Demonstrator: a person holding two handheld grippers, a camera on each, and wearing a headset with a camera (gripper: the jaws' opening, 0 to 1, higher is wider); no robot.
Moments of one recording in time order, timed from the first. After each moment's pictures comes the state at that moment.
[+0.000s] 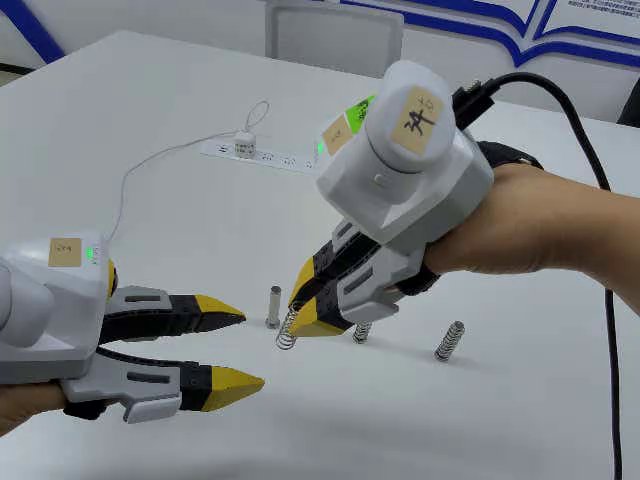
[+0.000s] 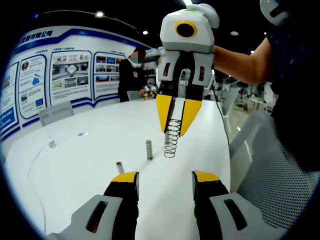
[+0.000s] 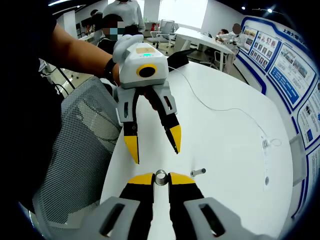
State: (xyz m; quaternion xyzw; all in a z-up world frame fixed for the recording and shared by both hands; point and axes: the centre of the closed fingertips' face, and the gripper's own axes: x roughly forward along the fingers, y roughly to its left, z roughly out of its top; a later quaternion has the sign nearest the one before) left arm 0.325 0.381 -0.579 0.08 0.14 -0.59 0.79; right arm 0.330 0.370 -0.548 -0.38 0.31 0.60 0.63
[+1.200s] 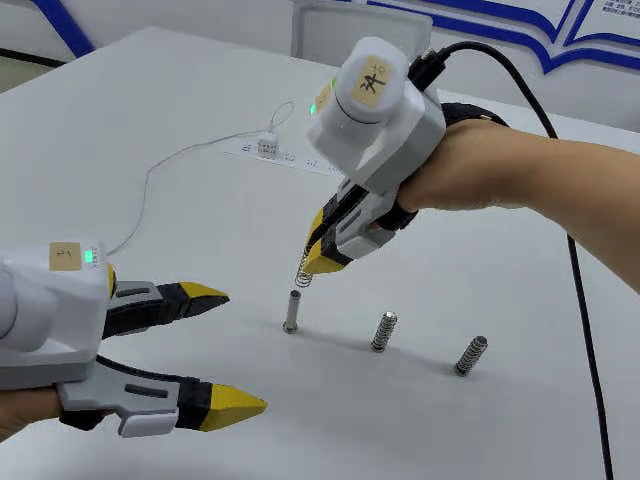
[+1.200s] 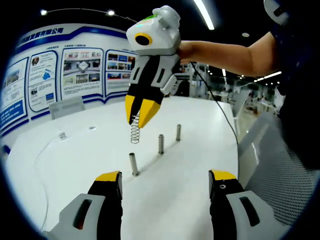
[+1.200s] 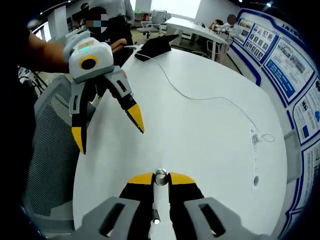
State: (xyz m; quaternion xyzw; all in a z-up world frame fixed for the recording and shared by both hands) left arm 0.337 0.398 -0.586 0.07 0.15 -0.55 0.82; right arm 0.411 0.373 -0.564 -0.41 0.34 0.56 0.64
